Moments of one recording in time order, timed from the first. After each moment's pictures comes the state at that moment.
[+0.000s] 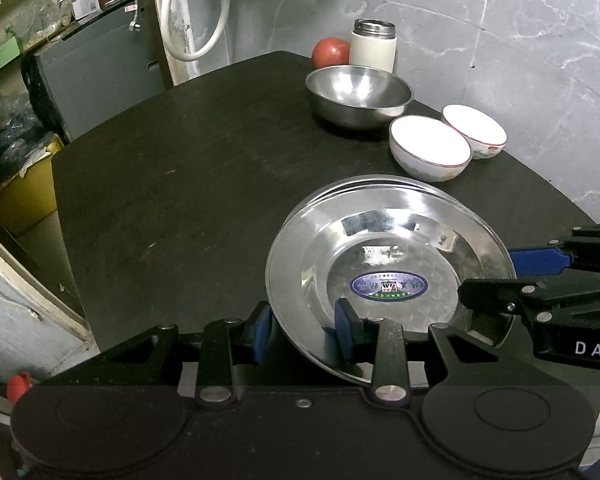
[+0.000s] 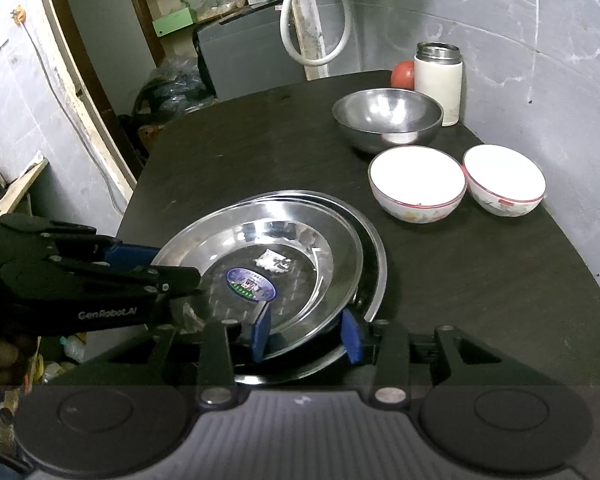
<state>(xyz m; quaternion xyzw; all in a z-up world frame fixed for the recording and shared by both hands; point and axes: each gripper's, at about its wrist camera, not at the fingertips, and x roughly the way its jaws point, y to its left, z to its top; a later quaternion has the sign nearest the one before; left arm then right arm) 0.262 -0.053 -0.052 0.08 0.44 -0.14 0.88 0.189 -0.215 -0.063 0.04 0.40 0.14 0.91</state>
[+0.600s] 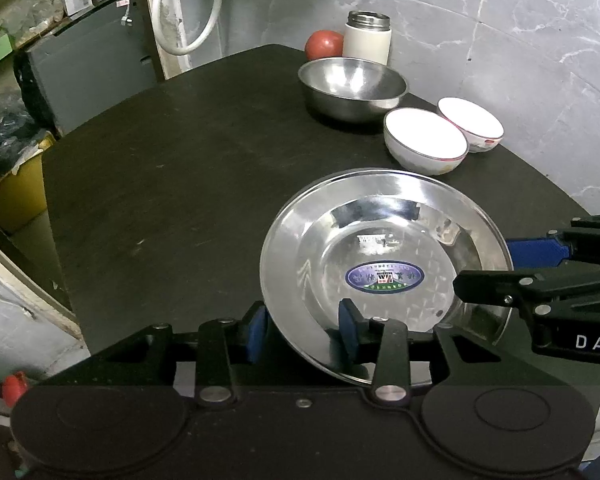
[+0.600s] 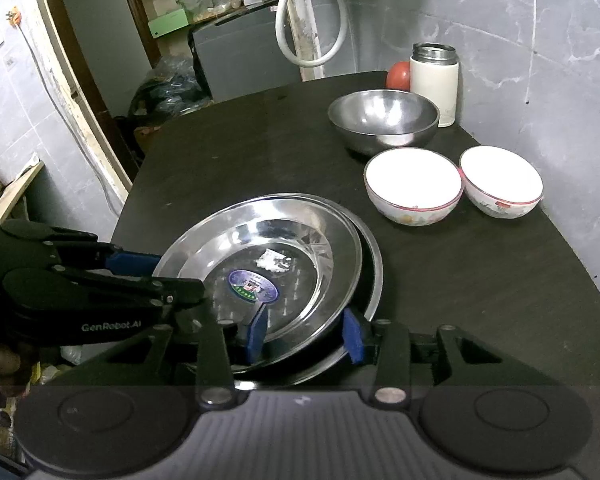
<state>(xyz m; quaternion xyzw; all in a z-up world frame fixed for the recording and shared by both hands) 0.265 -0.054 -0.058 0.08 0.45 -0.15 0.88 0.188 -0.215 -0.061 0.03 0.40 0.13 0.91</state>
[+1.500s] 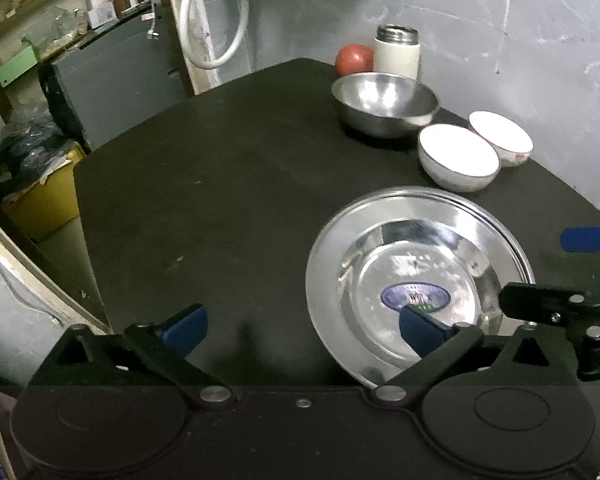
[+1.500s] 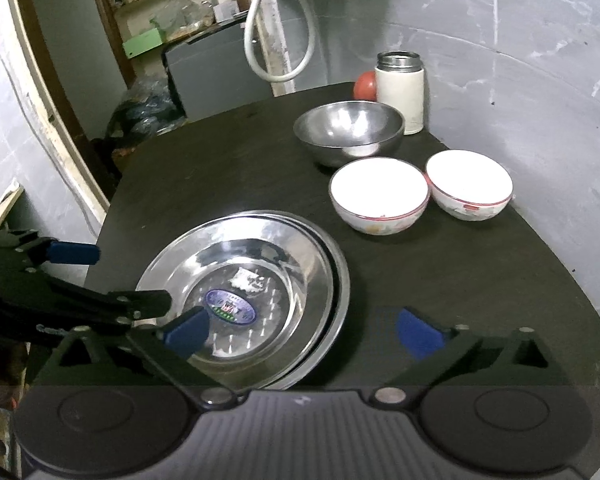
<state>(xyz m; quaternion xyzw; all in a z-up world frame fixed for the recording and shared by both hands) 0.271 -0.045 -0.049 0.10 0.43 -0.11 0.89 0.186 -0.228 -0.058 0.06 0.38 0.09 0.92</state>
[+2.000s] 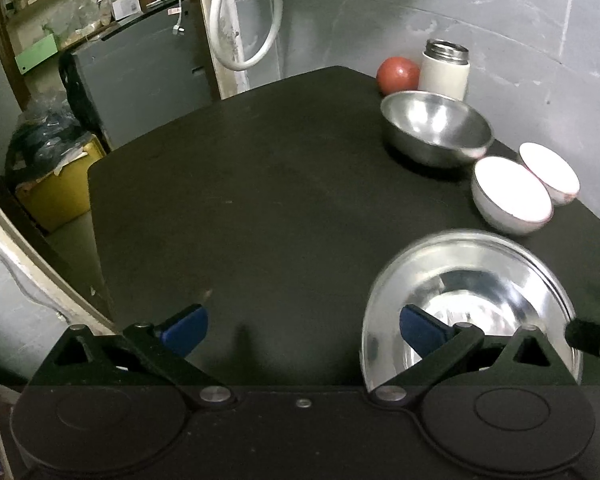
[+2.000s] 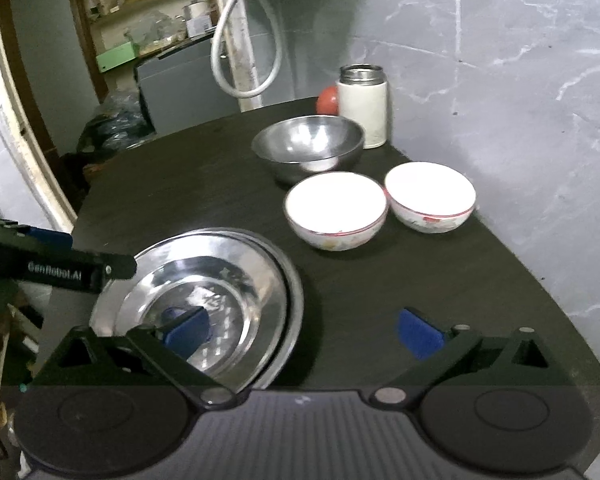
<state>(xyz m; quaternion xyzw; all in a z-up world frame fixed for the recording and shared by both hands) 0.321 -0.031 -0.052 0.08 0.43 -0.08 0.90 0.193 -0.241 -0.063 0.05 0.36 0.04 0.93</state>
